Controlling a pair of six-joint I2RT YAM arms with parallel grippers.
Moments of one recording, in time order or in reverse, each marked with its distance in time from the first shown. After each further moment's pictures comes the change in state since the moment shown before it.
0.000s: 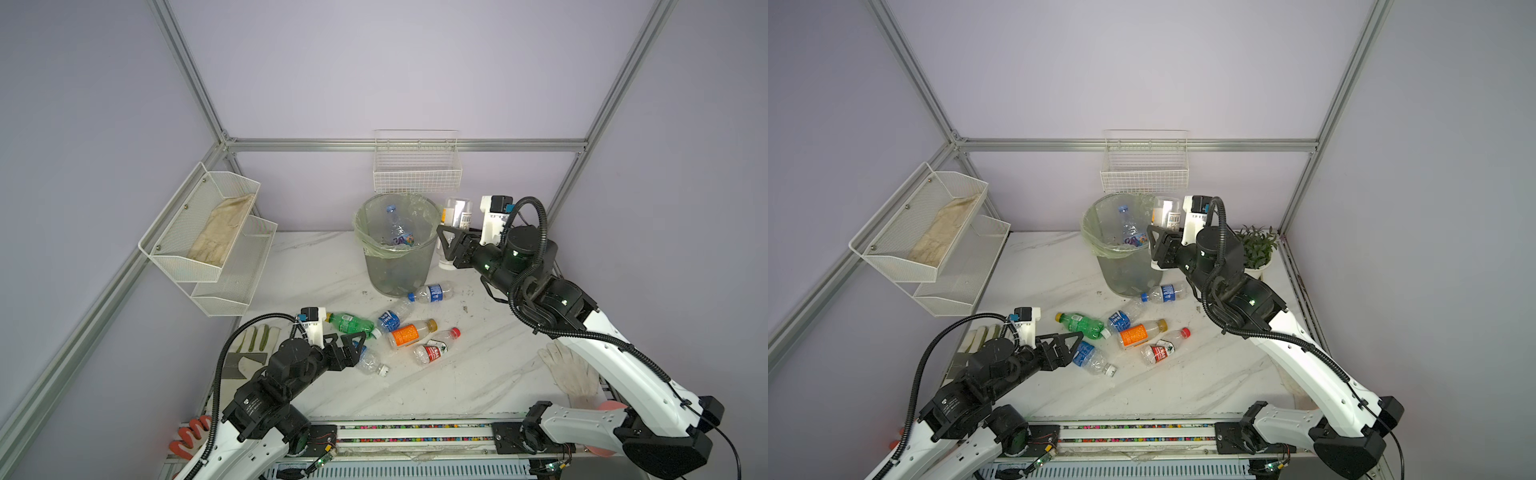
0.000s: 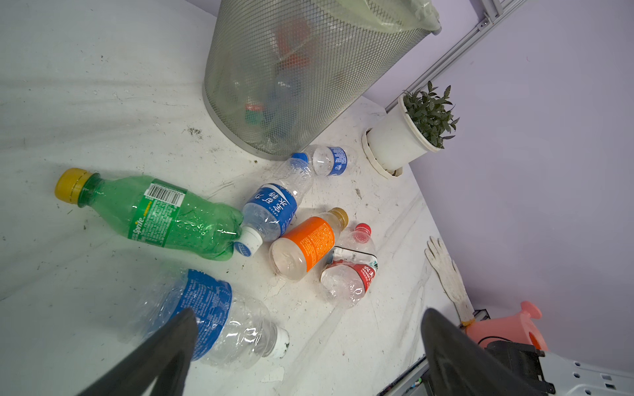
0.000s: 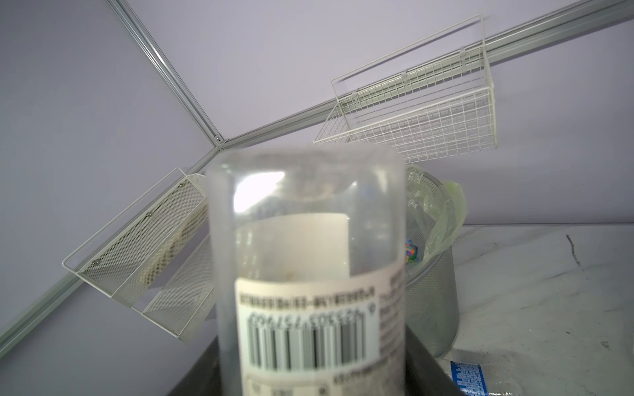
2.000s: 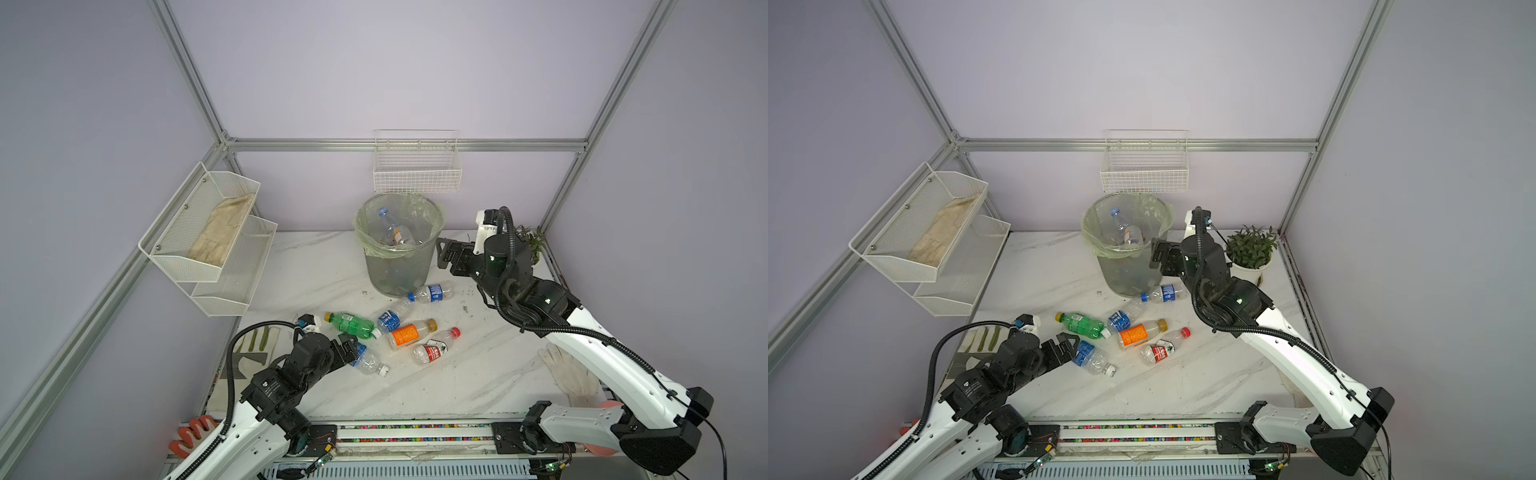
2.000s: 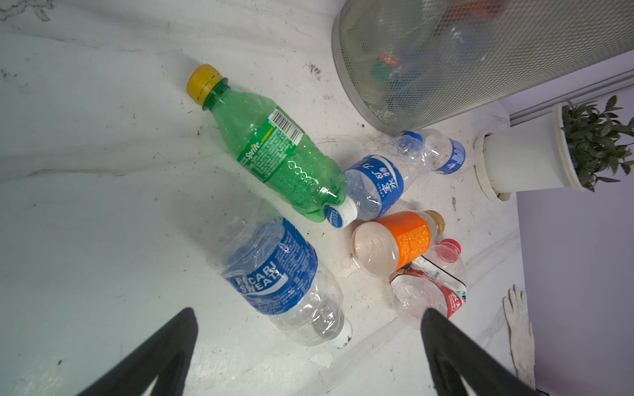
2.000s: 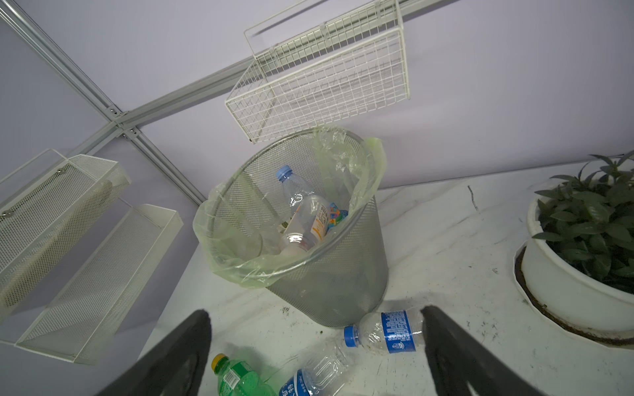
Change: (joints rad) left arm -0.001 0.163 -0.037 -0.144 -0.160 -0.282; right arm 0.002 -0.002 -0.107 -0.106 0.191 0.047
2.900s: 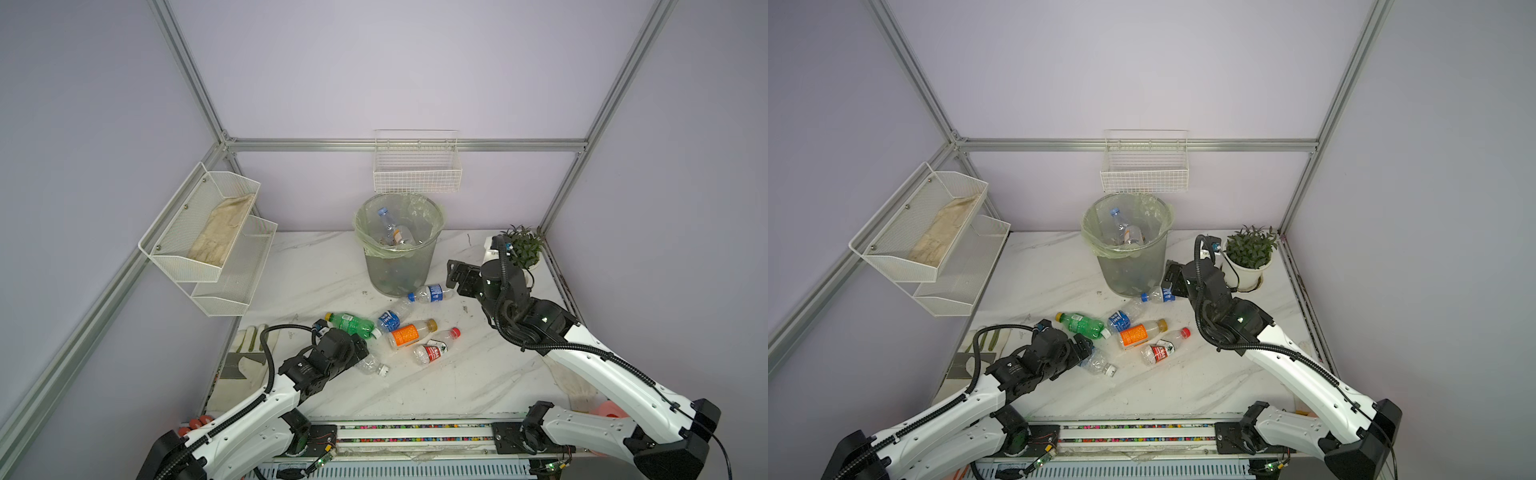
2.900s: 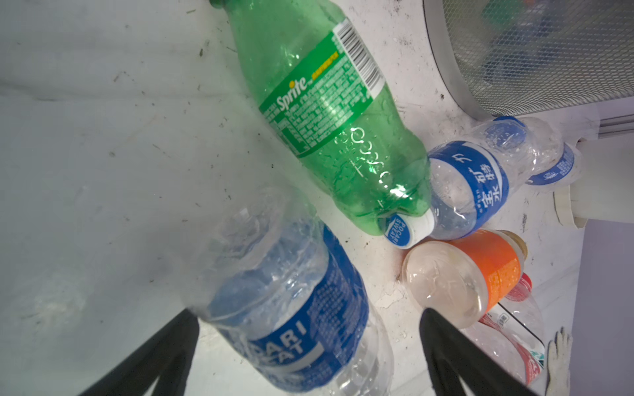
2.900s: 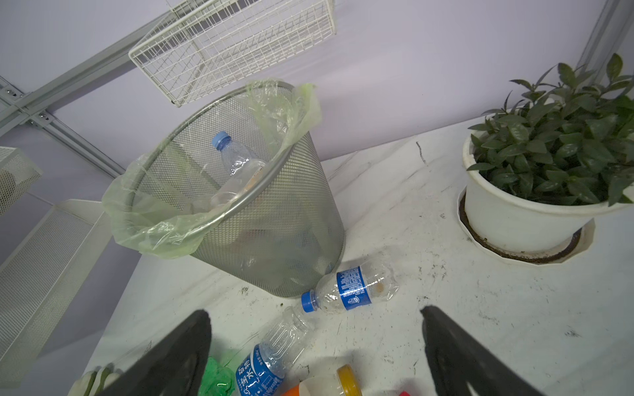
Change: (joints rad) left arm 0.000 0.307 -0.117 0.298 0.026 -0.138; right arm 0.000 -0.130 -0.241 0.001 0.115 0.109
